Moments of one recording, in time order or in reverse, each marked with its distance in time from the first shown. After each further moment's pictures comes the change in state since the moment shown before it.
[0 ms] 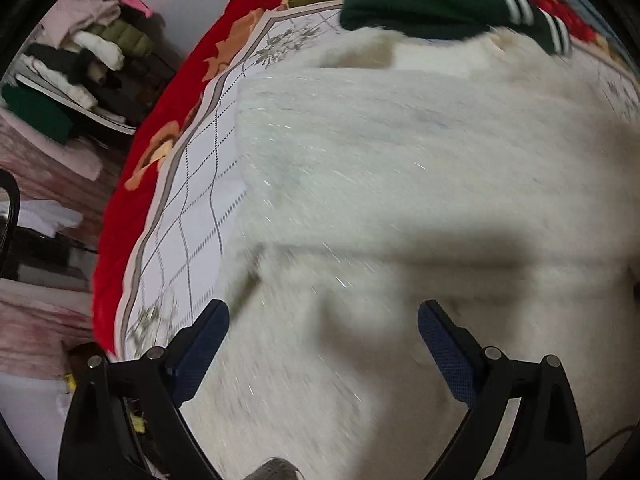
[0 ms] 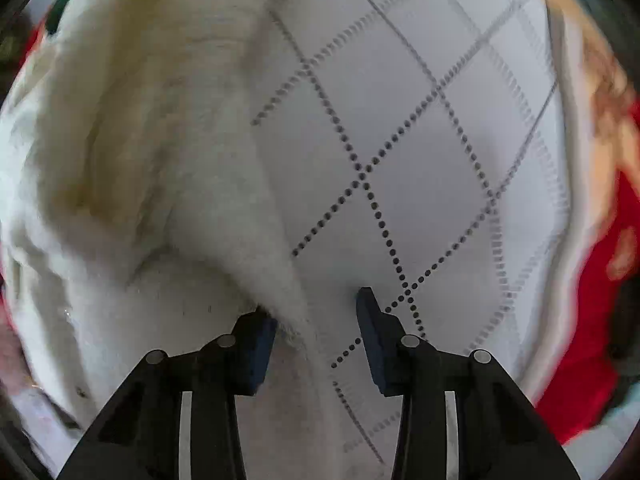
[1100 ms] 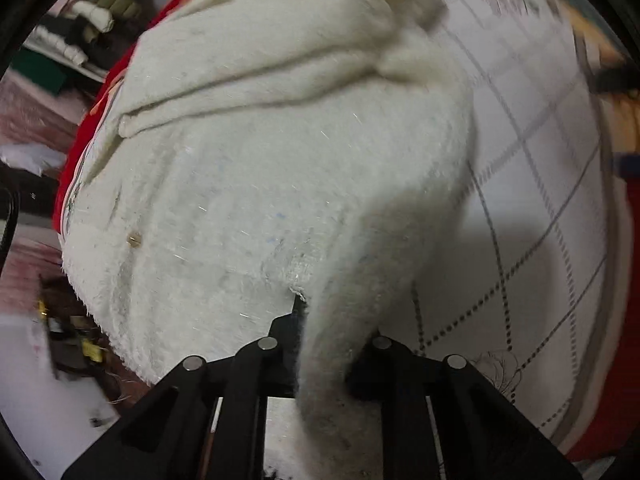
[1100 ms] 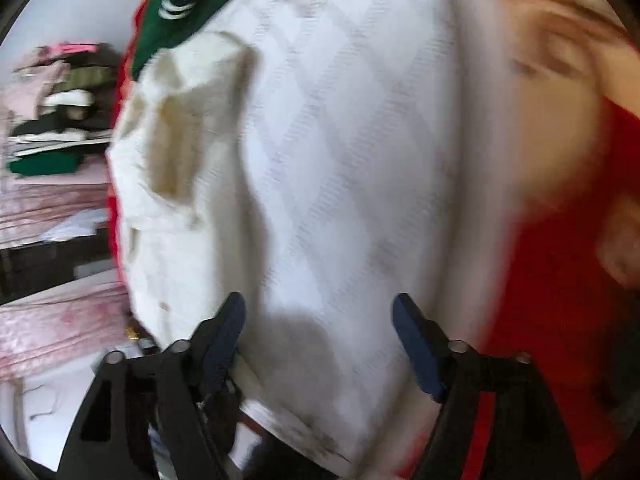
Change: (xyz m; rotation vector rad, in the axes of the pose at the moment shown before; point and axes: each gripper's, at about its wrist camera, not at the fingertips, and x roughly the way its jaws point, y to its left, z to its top) left arm -0.063 -0.197 -0.113 -0.111 0.098 -0.082; right arm -0.054 -0.140 -0.013 -0.068 0.037 0.505
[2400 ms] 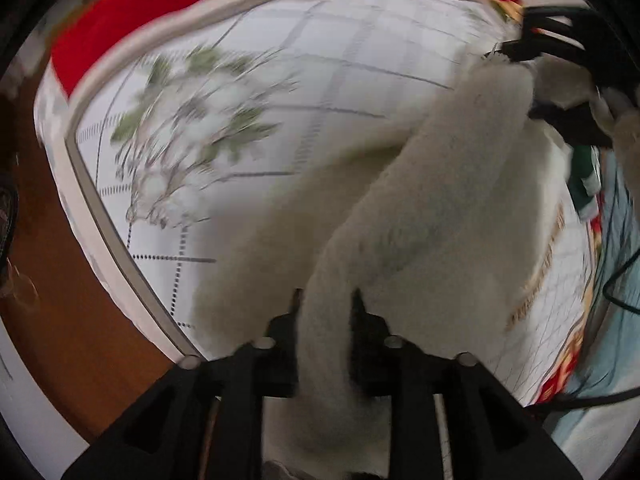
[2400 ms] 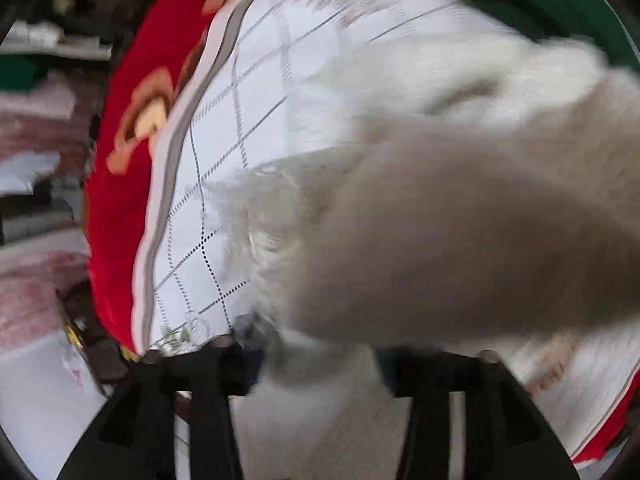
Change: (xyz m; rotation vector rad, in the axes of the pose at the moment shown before) left arm 0.110 0.423 0.016 -0.636 0.195 -0.460; right arm 0.317 0.524 0.111 -0.223 0.115 -0.393
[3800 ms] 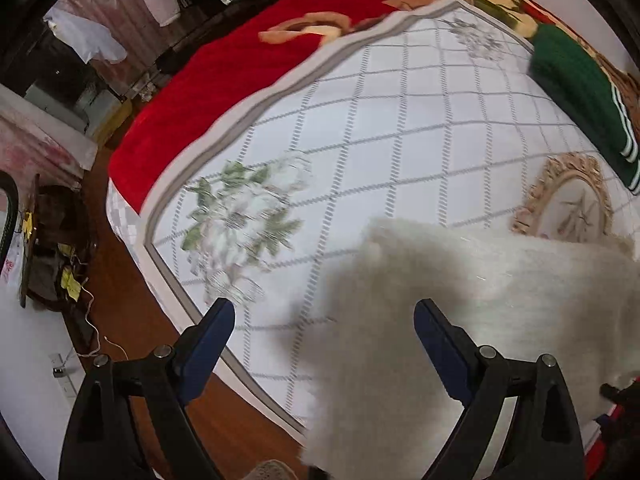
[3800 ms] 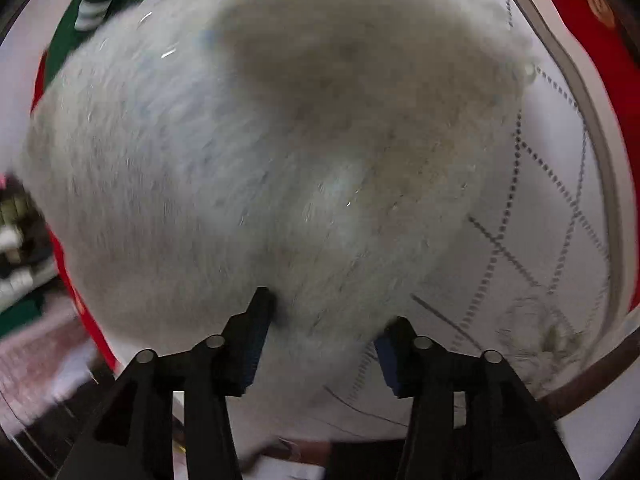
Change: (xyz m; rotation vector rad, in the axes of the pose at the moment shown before) left arm -0.034 -0.096 -0.002 0.221 -0.204 0.358; right arm -0.055 -0.403 -0.332 0.741 -0.083 0.181
